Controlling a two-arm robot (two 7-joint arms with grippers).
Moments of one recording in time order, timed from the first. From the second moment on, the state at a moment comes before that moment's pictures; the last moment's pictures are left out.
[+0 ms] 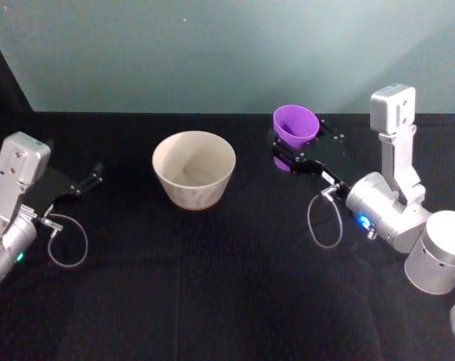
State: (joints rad) left arm -0.20 0.60 0.45 -1.41 -0.25 -0.12 0.03; right arm 0.25 0.27 -0.28 -1.42 0.28 0.00 0.34
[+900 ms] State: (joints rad) left arm -0.20 0.60 0.45 -1.41 -0.25 -0.12 0.03; right arm 0.25 0.27 -0.28 -1.42 0.28 0.00 0.34
